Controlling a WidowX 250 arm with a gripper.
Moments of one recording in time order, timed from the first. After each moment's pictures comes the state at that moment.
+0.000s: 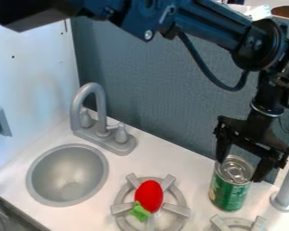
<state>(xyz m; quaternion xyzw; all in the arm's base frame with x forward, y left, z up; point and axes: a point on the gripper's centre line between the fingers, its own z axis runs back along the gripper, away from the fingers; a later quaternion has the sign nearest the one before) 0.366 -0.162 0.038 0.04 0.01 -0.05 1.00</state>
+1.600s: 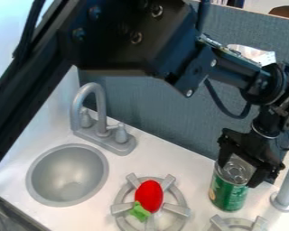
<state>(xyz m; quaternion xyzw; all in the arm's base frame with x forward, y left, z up) 0.409 -0.161 -0.014 0.09 -0.04 -0.08 0.99</state>
